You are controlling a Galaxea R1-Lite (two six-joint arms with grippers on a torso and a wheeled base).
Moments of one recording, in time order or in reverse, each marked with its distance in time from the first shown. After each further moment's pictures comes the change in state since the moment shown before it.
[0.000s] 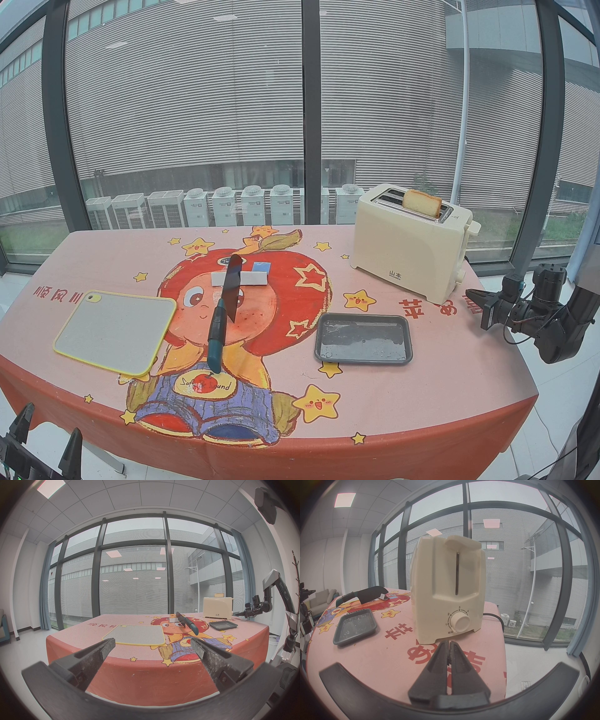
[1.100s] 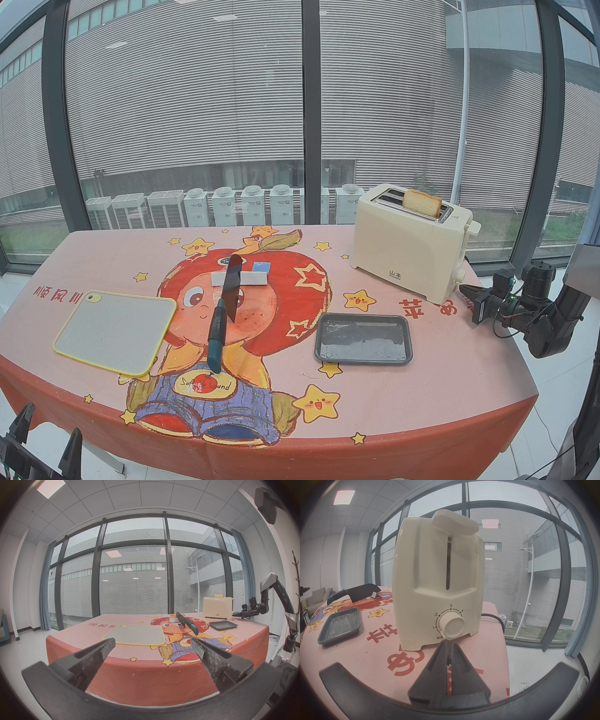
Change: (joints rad) left arm 0.000 0.000 0.000 0.000 0.000 0.000; right arm 0.027 0.074 -0.104 0.005 -0.050 0.005
